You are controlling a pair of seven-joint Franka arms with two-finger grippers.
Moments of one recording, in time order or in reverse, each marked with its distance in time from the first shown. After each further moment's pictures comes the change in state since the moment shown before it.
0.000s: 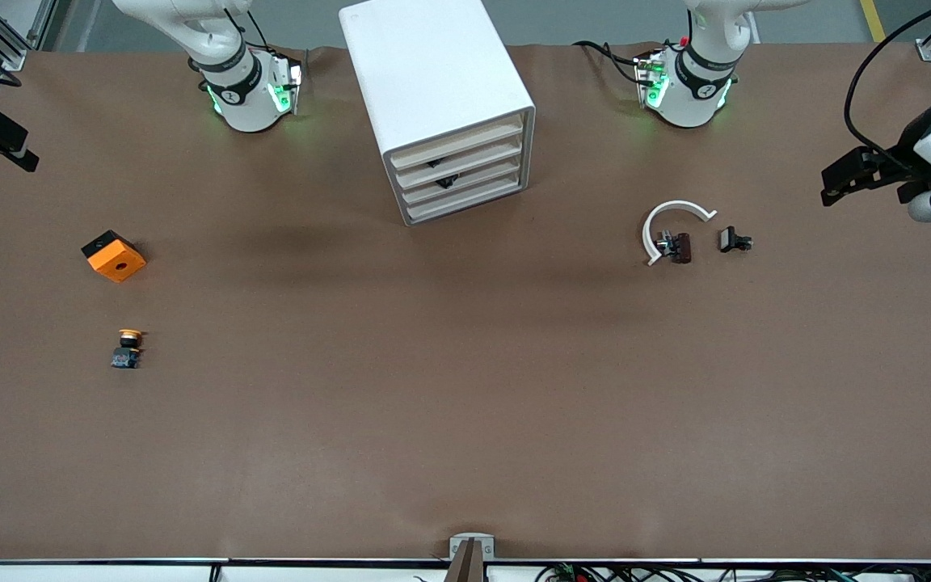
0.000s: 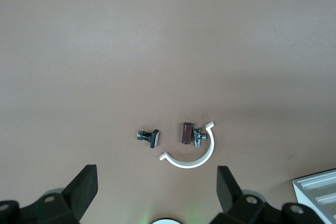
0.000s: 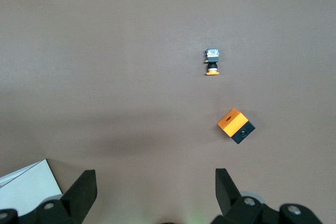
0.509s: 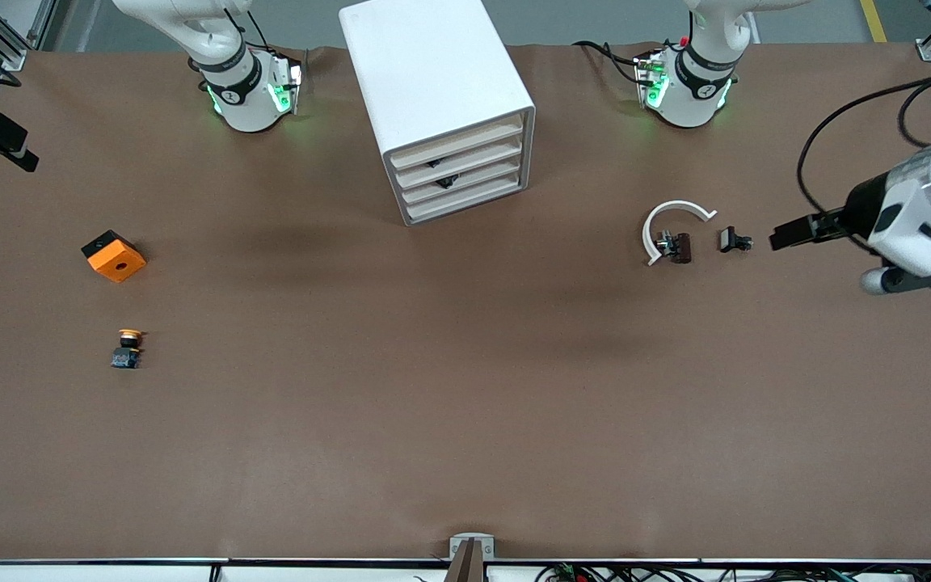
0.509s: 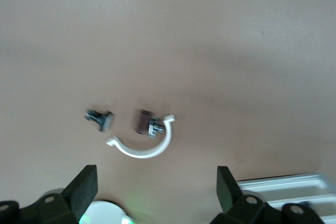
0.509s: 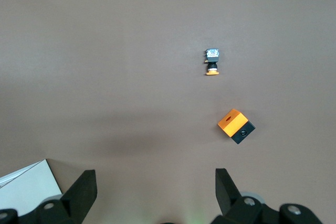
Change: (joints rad) left arm -0.013 0.172 -0.008 0.020 -0.150 0.000 -0.308; right arm 0.000 0.000 0.000 0.000 0.000 0.001 0.000
